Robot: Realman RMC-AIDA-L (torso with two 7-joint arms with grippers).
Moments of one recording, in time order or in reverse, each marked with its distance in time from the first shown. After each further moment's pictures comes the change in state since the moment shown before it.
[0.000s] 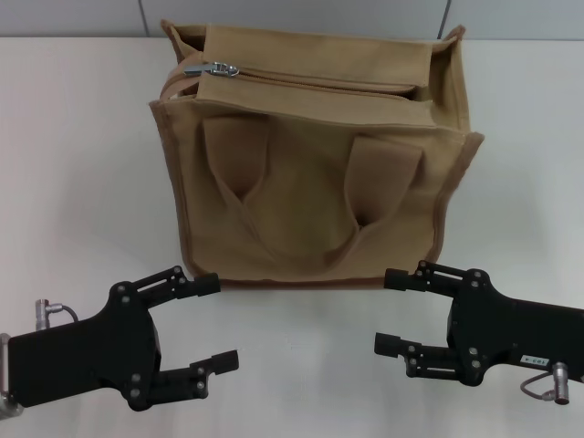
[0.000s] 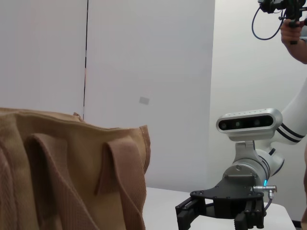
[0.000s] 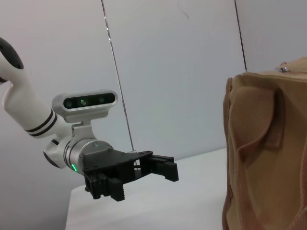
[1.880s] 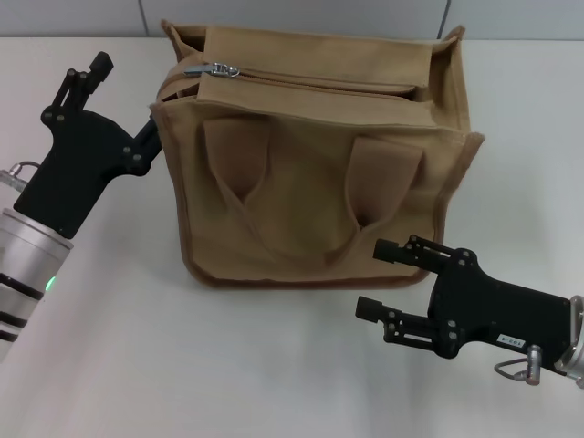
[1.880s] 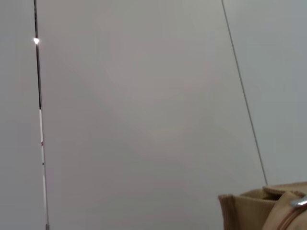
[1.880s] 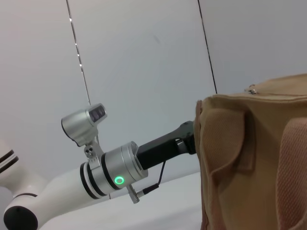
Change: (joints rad) left arm 0.021 -0.023 -0.306 -0.446 -0.507 -0.442 0.504; right arm 0.018 0.001 0.090 0.127 0.025 0.068 -0.067
